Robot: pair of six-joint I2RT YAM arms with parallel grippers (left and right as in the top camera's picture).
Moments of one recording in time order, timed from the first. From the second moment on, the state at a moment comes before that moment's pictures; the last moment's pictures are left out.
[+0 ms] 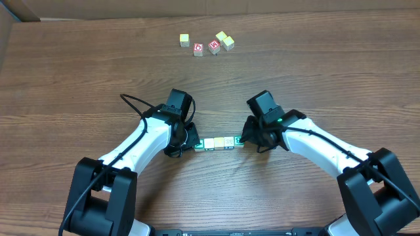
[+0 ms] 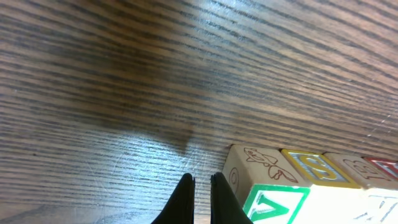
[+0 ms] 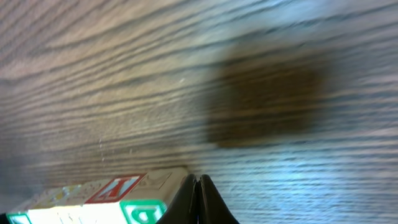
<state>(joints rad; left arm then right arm) -0.32 1.67 0.94 -0.71 0.11 -0.63 0.55 1.72 0.97 -0.49 -0.10 0.88</state>
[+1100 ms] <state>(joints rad) -0.32 1.67 0.94 -0.68 0.14 -0.63 0.59 1.72 0.97 -0.50 -0.08 0.88</state>
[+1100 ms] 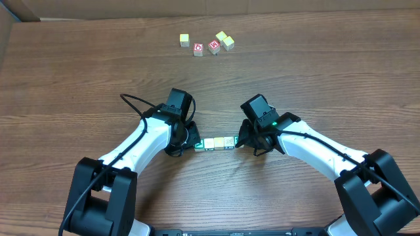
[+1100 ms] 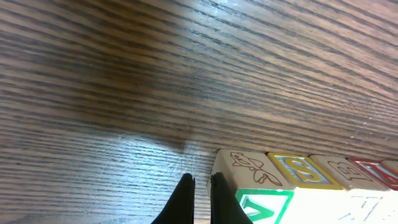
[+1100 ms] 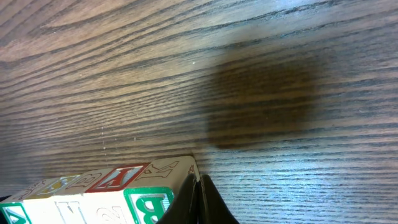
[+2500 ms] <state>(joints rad) -0.32 1.67 0.93 -0.52 0.09 -0.63 0.59 1.72 0.97 -0.51 -0.15 1.23</state>
